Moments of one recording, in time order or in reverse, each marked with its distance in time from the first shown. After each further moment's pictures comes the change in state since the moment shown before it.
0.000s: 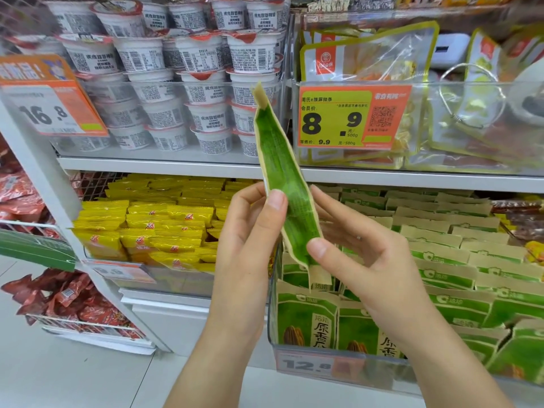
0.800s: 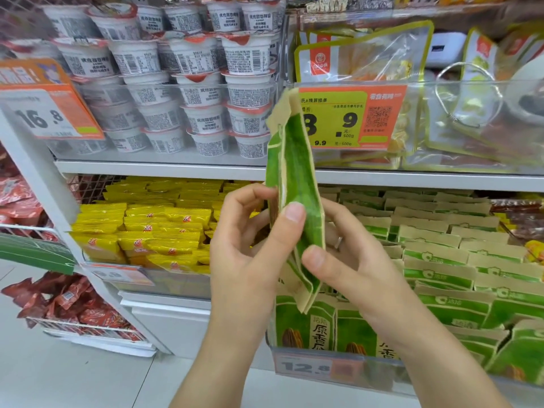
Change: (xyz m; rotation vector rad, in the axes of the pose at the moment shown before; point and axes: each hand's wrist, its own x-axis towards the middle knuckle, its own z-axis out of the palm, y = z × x) left_hand -0.002 -0.003 0.004 0.116 0.055 0.156; right_hand 0.000 -0.001 0.003 0.173 -0.139 0.176
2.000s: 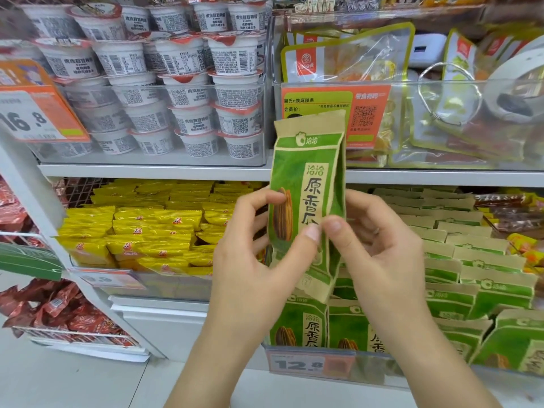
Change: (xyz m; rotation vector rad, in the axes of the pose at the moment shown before) left_hand -0.003 -0.001 0.001 0.345 -0.116 0.062; right_hand -0.003 -0.002 -0.003 -0.223 0.460 -0.283
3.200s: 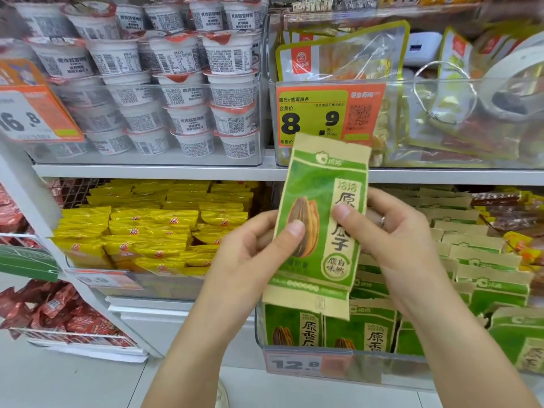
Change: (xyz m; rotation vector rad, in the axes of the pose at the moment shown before) left_hand 0.008 -0.011 -0.011 -0.324 -0.310 -0.310; right_hand 0.019 -0.004 -0.022 0.224 -0.089 0.340
